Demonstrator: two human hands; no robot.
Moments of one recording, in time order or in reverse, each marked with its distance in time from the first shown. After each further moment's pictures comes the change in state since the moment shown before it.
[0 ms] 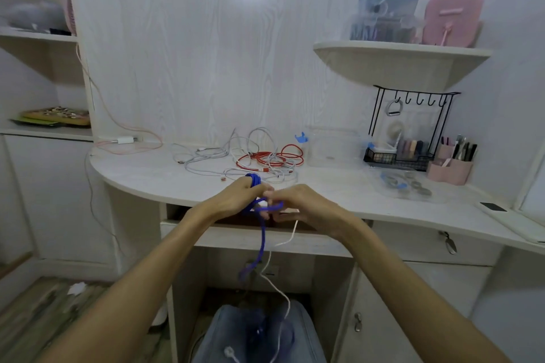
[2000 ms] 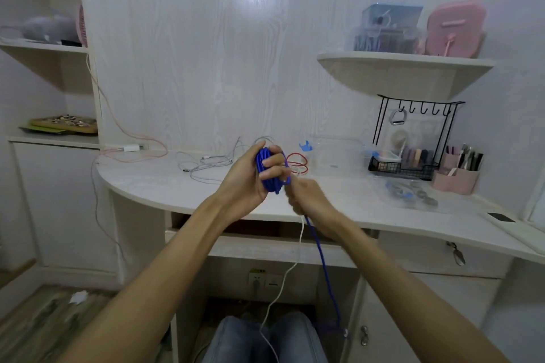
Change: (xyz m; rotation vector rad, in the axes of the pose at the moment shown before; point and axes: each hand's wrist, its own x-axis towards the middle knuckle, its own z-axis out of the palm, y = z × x) left_hand -0.017 0.060 -0.010 -1.427 -0.209 0.137; right_hand 0.030 0.000 -0.001 -0.084 0.353 -0.103
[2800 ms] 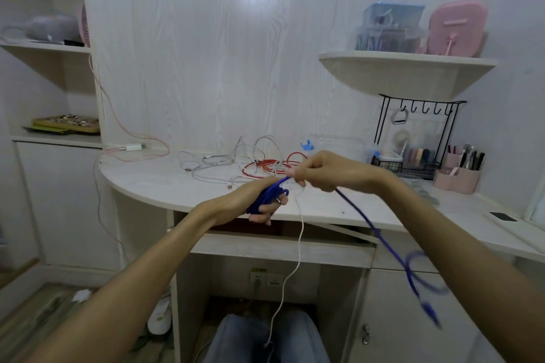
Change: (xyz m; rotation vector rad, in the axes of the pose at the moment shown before) left_hand 0.001 -0.002 -0.038 1.054 0.002 -0.320; right_hand -0.008 -0.056 -0.063 -0.424 -0.449 -0.190
